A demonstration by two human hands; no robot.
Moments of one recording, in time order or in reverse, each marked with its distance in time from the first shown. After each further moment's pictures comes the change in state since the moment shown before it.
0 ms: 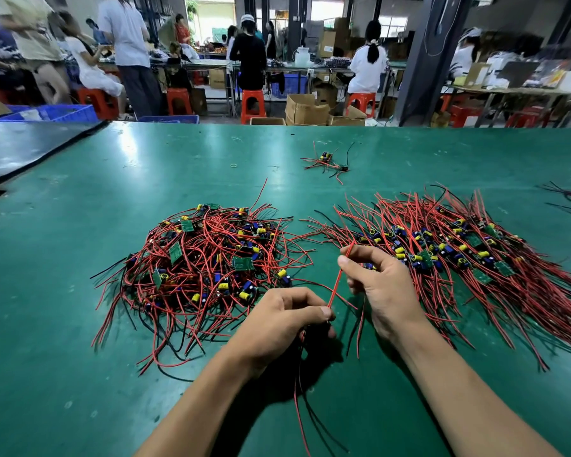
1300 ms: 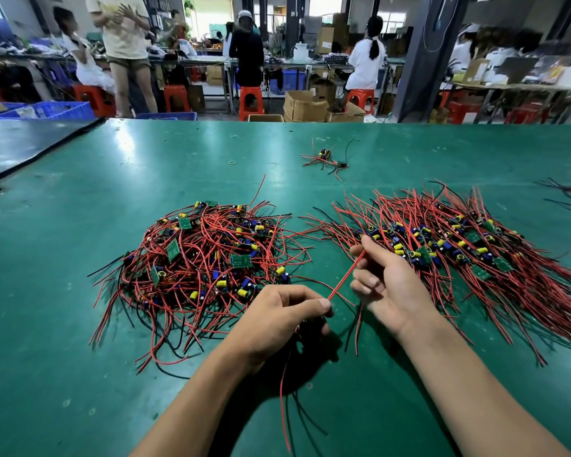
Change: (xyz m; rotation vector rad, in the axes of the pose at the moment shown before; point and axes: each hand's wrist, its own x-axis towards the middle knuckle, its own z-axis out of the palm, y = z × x) left_hand 0.000 0.002 -0.001 0.022 0.002 -0.024; right_hand -0.002 -0.026 0.000 0.410 0.027 0.378
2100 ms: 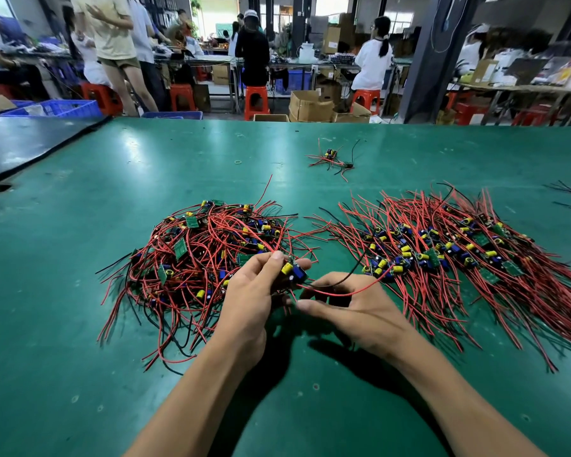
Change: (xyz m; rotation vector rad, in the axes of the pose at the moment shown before) left_hand 0.006 0.011 -0.009 -0.435 0.430 0.066; right_hand -0.029 0.034 0.006 -0.878 -0.454 -0.326
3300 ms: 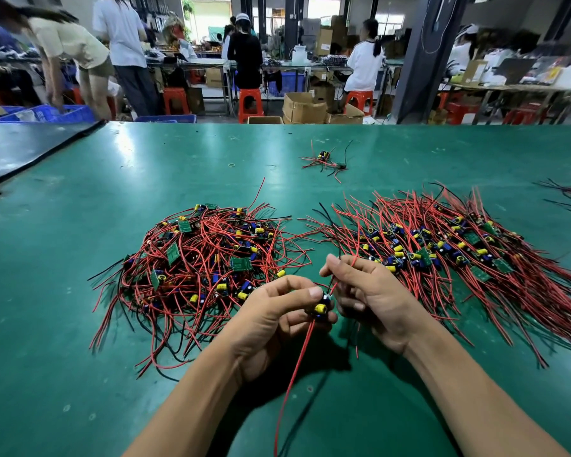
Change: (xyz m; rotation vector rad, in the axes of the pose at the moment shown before) left_hand -0.009 -0.007 0.003 -0.080 -0.342 -0.245; right_hand 0.006 -0.007 -0.026 0.521 0.027 0.184
